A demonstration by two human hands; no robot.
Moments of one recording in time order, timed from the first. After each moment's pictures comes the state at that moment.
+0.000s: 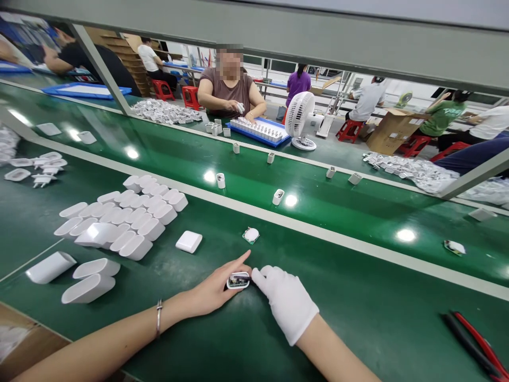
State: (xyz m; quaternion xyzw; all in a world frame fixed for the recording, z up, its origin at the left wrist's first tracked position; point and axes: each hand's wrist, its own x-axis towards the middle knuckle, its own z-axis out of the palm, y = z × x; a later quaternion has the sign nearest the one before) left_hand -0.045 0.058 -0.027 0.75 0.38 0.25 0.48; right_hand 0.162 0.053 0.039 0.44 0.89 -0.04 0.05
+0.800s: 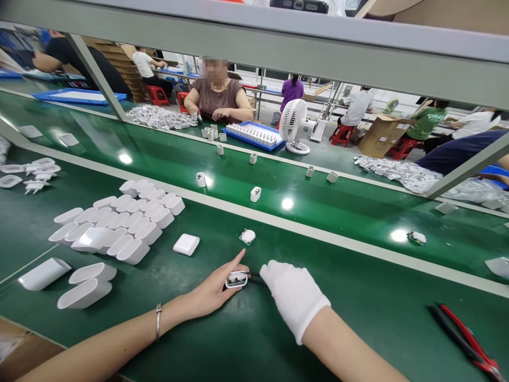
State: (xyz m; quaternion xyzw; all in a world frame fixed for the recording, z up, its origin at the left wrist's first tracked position) left_hand -0.042 0.057 -0.029 0.76 0.38 0.27 0.46; right_hand 0.158 0.053 0.098 0.50 0.84 -0.05 0.20
